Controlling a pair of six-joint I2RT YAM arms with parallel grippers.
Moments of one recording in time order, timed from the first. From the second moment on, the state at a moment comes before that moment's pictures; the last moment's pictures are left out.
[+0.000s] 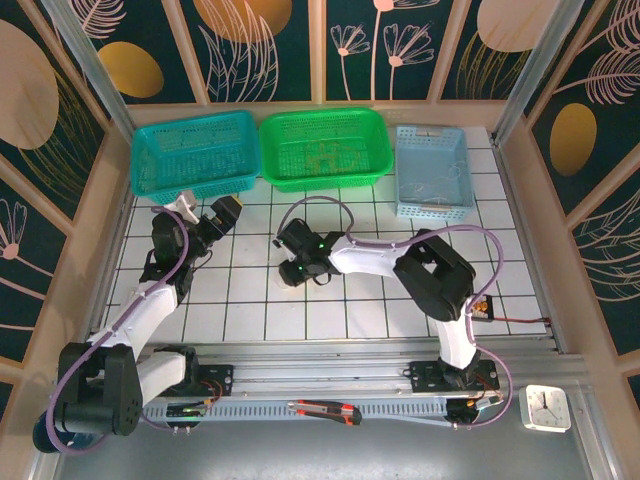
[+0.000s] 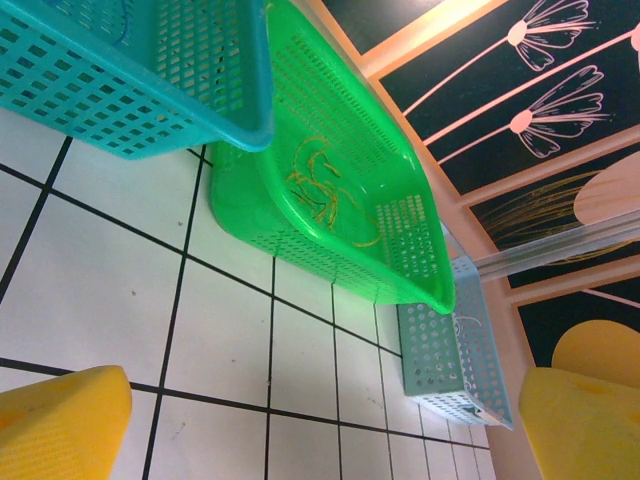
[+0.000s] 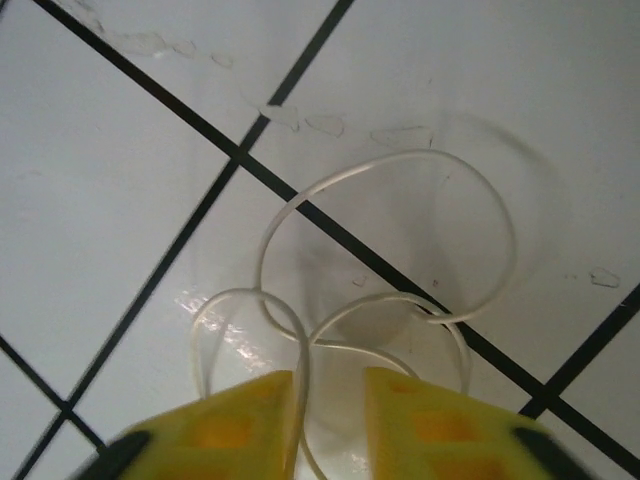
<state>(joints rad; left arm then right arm) -0.08 1.10 0.48 0.33 0.39 -0.91 0.98 1.97 1.27 -0.35 -0.08 0.32</state>
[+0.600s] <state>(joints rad) -0.19 1.13 0.48 0.40 0.44 -0.90 0.73 1.50 1.15 -0.23 -0.21 0.48</state>
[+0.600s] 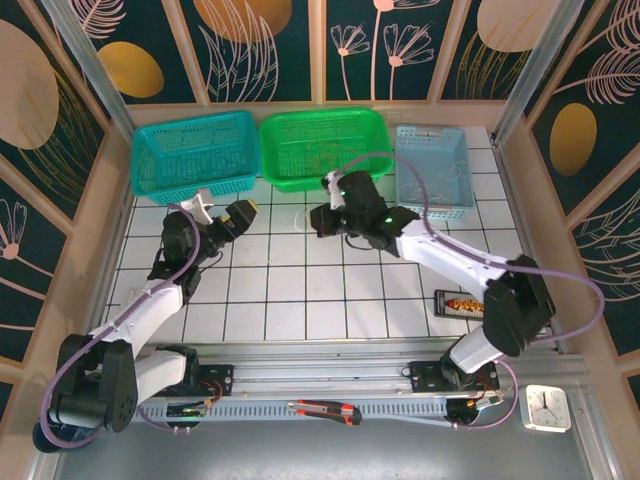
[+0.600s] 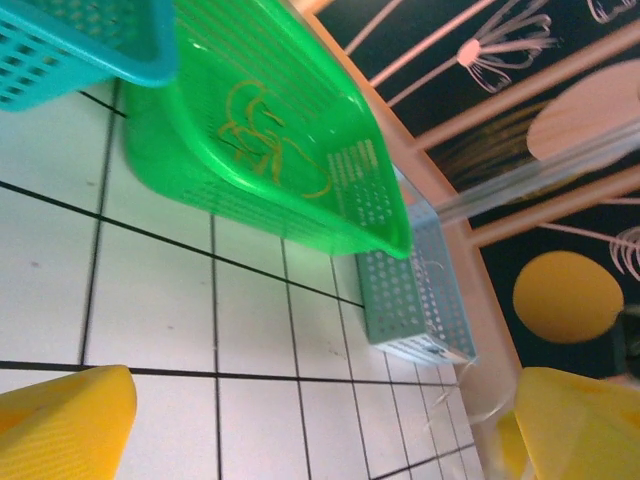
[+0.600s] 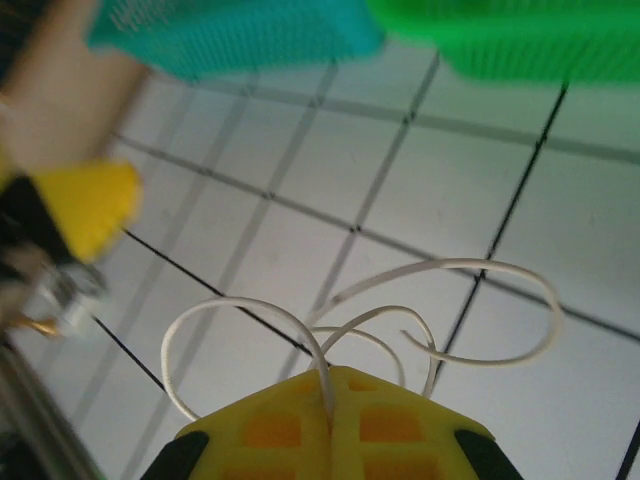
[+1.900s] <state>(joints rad) -0.56 1.37 0.69 0.63 0.39 -0.90 0.62 1.35 1.03 -0.17 -0.31 0.55</state>
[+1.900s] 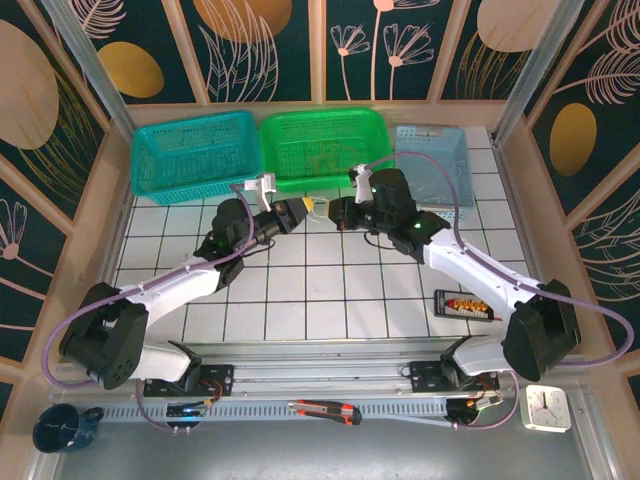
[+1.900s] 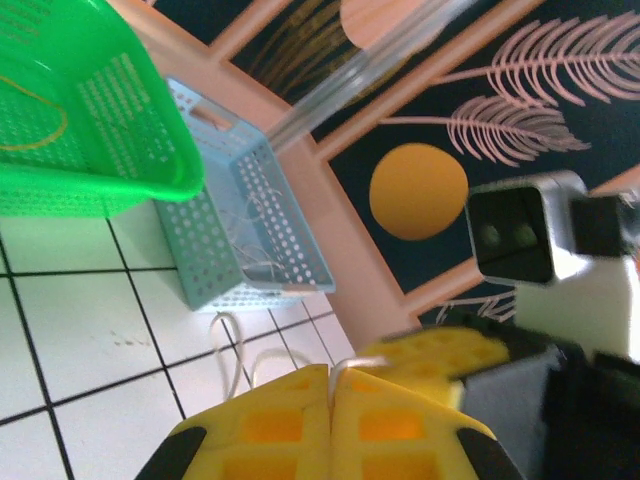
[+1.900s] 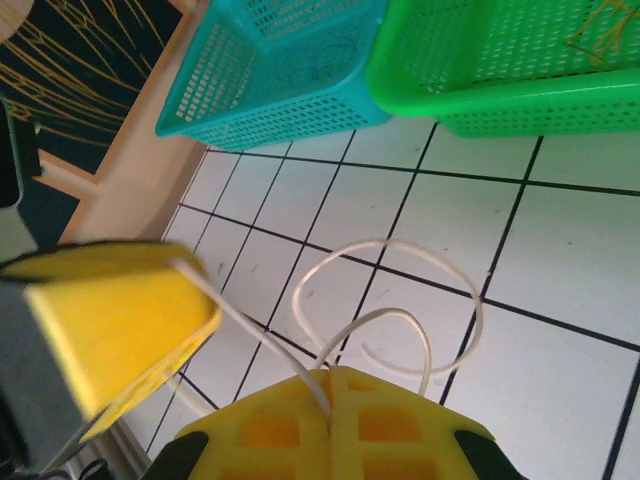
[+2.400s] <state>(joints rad) -0.54 1.26 0.69 0.56 0.24 -0.84 0.28 1.21 0.87 -0.16 -0.28 0.59</state>
